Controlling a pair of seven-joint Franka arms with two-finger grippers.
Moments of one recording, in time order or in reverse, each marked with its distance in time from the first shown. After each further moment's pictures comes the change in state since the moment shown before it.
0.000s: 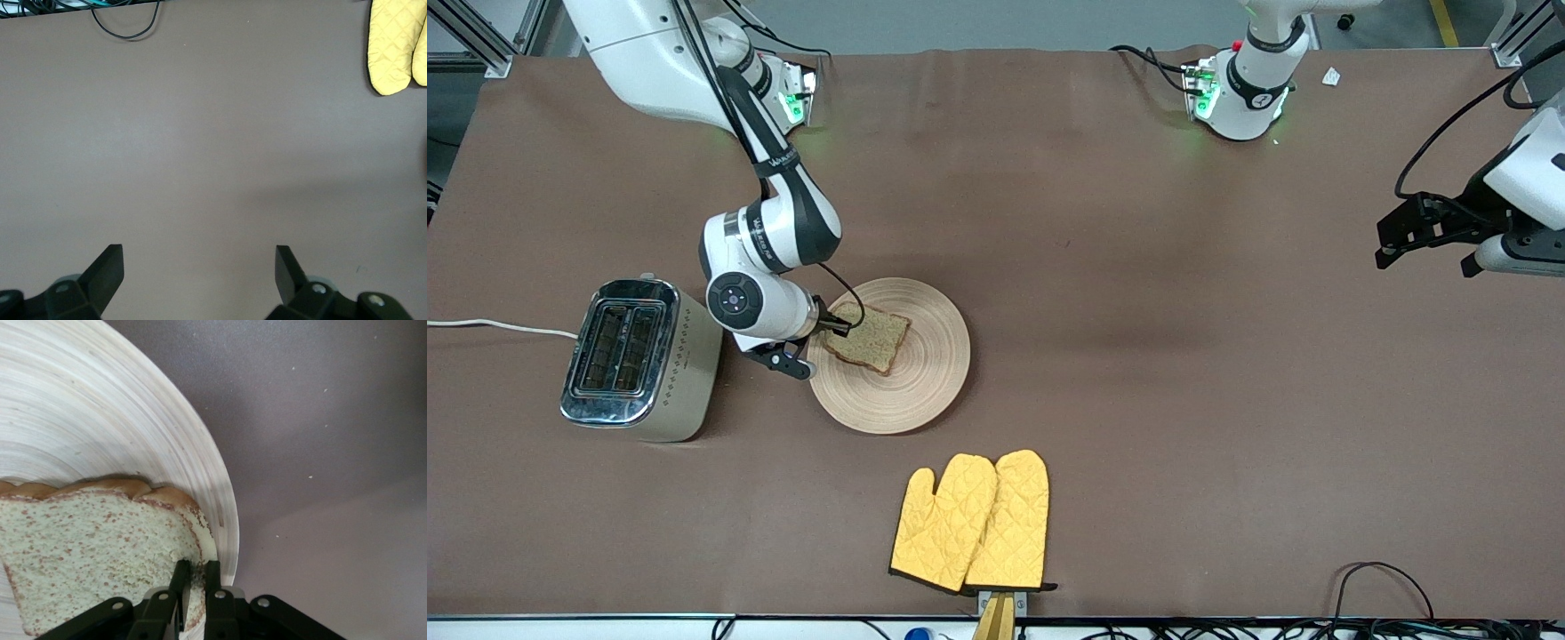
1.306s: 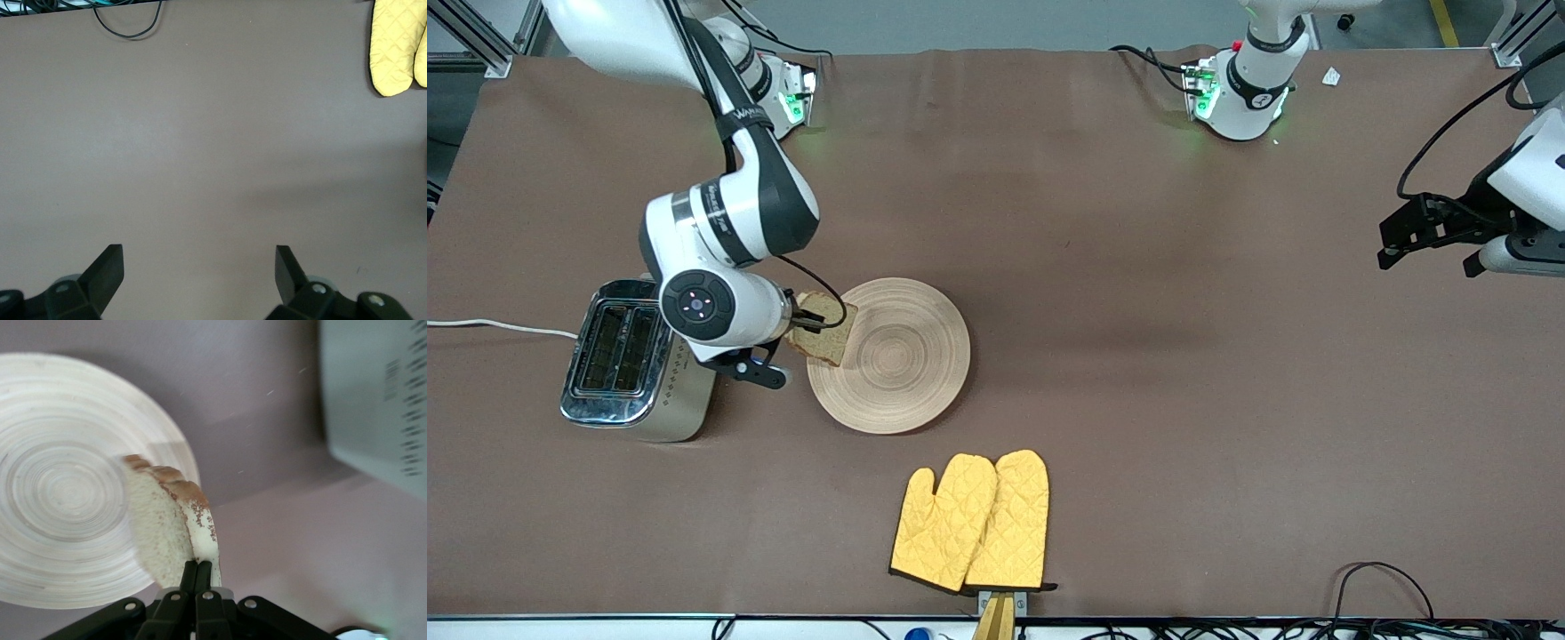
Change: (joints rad) left arm 0.004 0.000 0.001 0.000 0.000 0.000 -0.001; right arm 0.000 -0.017 -0.007 0.412 -0.163 -0.524 -0.002
